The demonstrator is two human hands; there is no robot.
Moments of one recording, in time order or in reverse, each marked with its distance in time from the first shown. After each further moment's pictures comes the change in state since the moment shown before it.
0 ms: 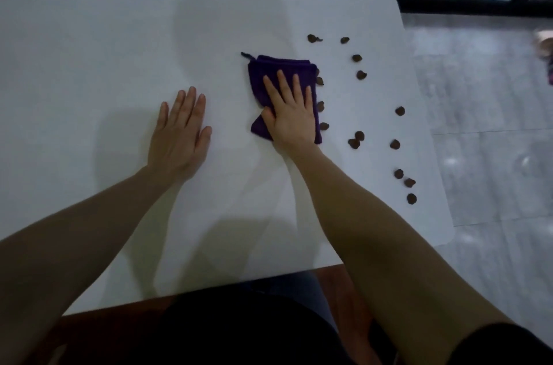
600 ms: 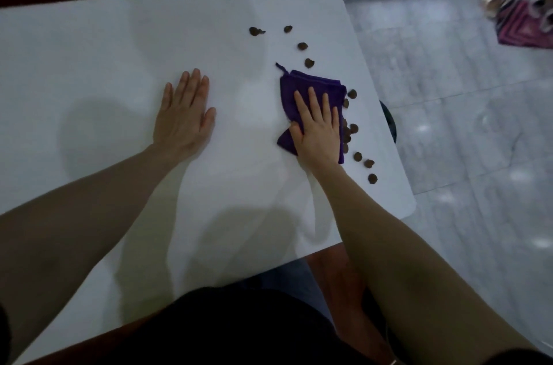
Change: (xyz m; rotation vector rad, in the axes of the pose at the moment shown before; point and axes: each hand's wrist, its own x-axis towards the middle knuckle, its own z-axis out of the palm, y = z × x) left_hand 0.078 0.076 0.005 -0.025 -0.050 0.170; right_hand -0.071 0.112 -0.017 -0.002 0.046 0.270
